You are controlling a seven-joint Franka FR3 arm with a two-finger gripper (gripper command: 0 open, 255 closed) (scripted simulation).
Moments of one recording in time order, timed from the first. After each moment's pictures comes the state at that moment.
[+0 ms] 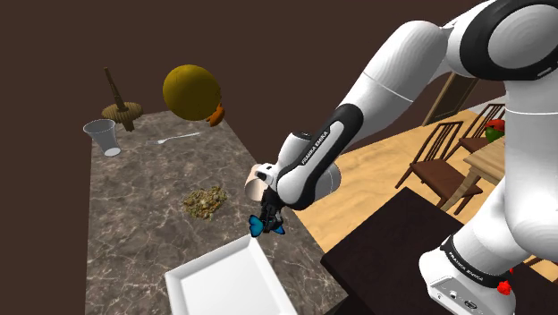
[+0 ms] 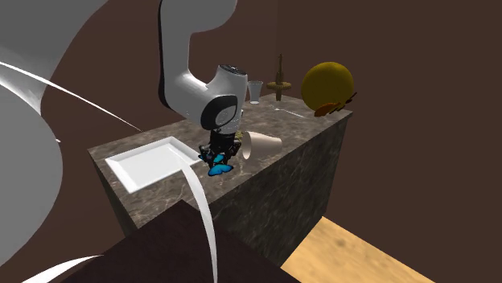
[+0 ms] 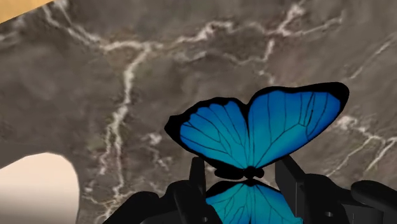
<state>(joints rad) 0.23 0.54 0.36 -2.33 0.45 3.01 -1.10</state>
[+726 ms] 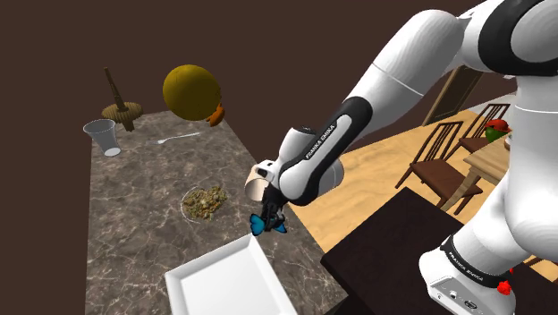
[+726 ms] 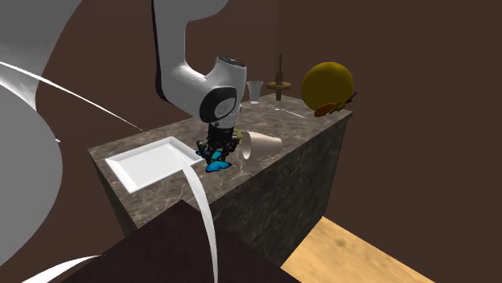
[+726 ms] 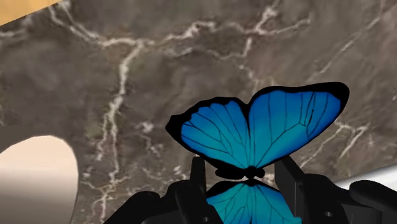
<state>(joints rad) 0.23 0.47 0.36 -2.36 0.46 2.96 -1.08</state>
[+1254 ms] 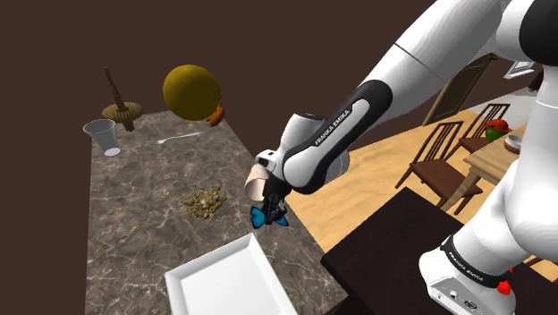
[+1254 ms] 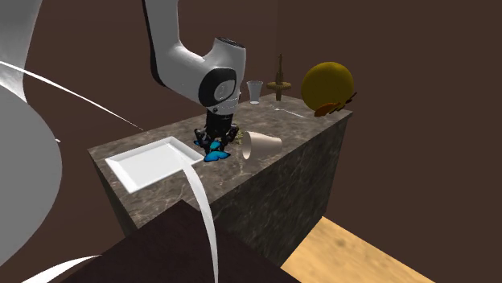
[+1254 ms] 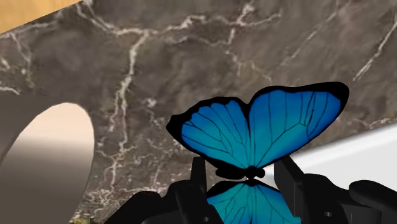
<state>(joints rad) 0.23 0.35 0.36 -2.39 0.45 2.87 -1.05</state>
